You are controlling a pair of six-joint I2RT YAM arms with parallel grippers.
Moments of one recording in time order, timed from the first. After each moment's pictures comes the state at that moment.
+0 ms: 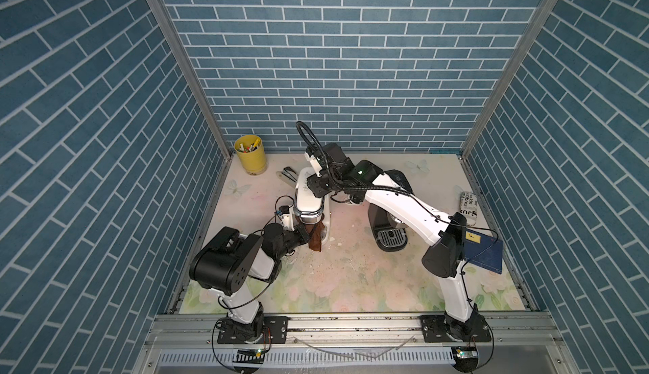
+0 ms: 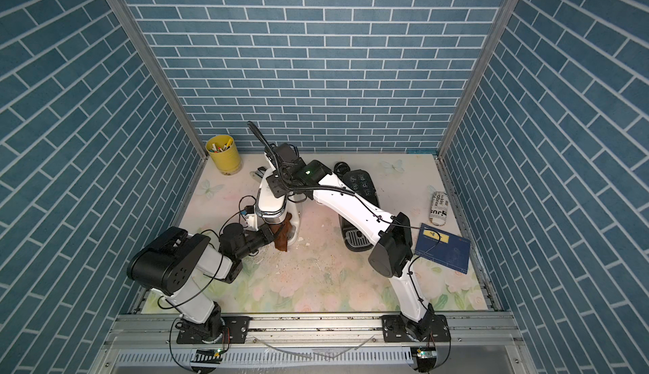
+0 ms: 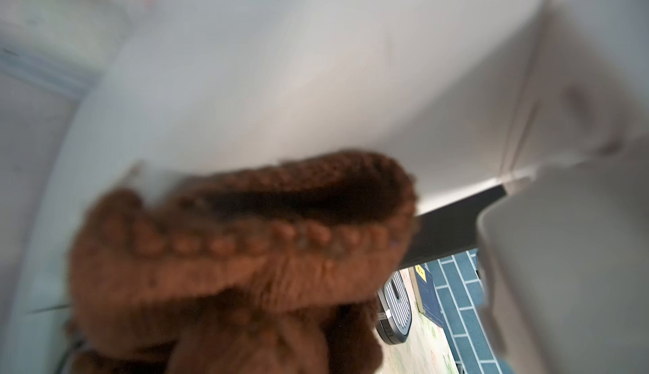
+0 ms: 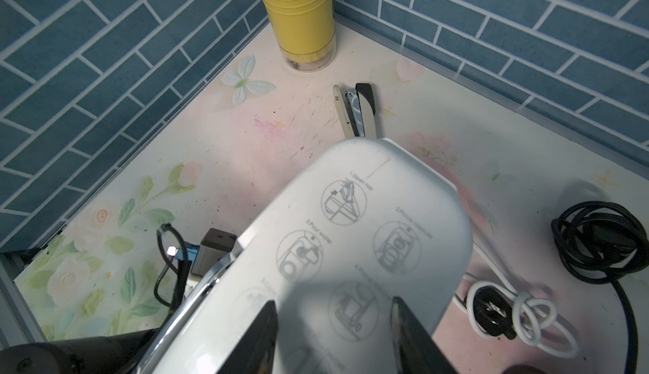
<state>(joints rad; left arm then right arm) -0.31 1.69 0.22 1.23 0.48 -0.87 0.97 2.09 2.21 -0.86 0.08 0.21</state>
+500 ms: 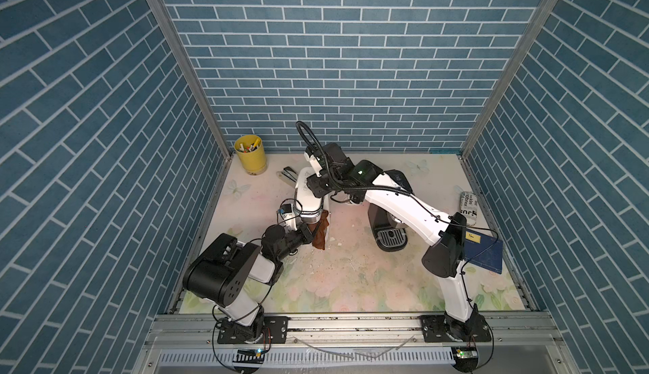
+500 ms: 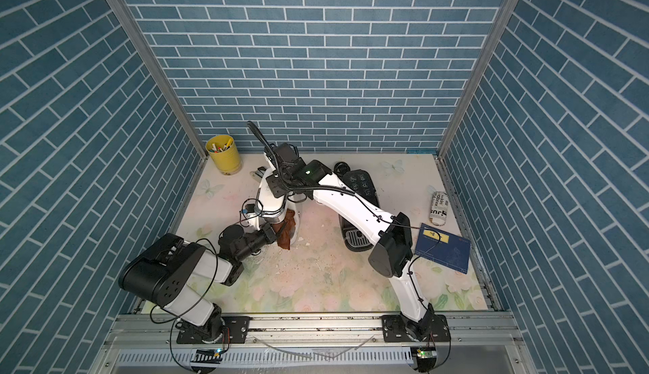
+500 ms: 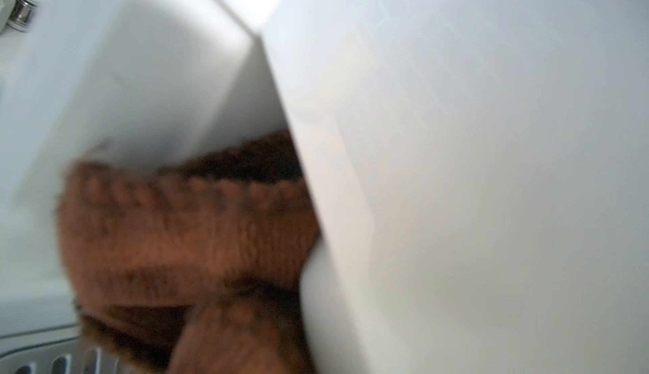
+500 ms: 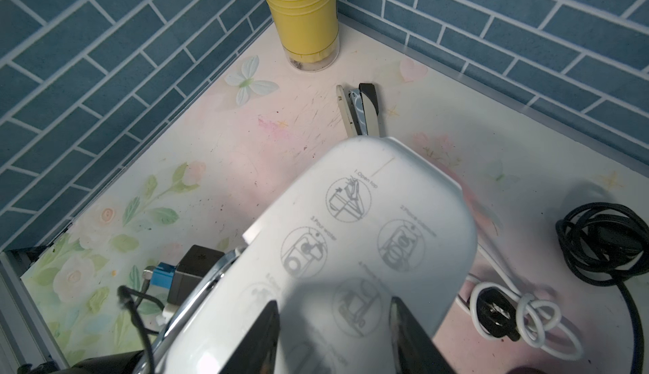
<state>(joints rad) -0.36 1.60 0.21 1.25 0.42 -0.87 0.97 2.09 2.21 -0.86 0.07 0.21</state>
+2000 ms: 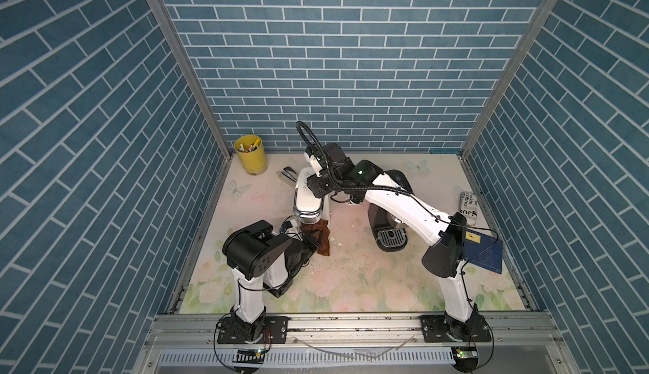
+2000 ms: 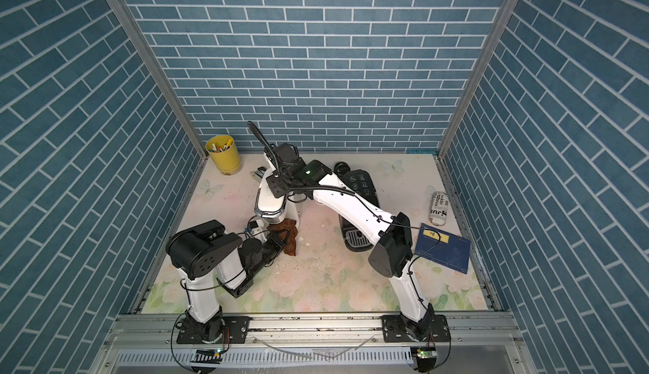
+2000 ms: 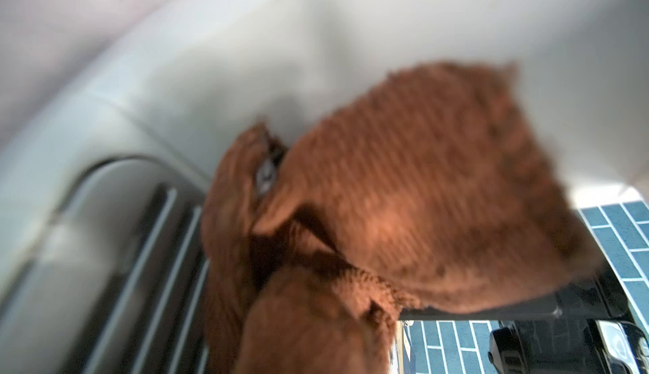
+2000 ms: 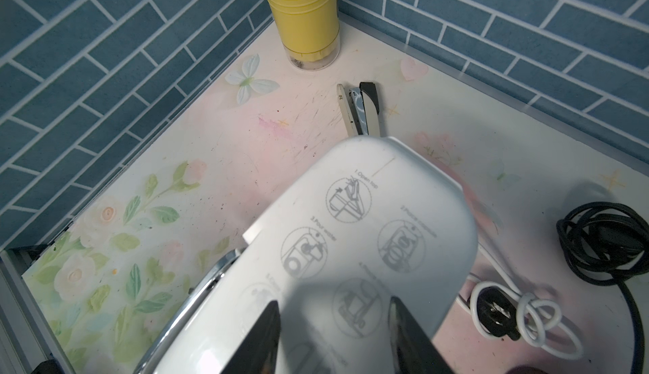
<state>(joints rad) -0.58 1.89 0.13 1.48 -0.04 -1.25 0.97 2.09 2.22 -0.87 0.07 0.21</state>
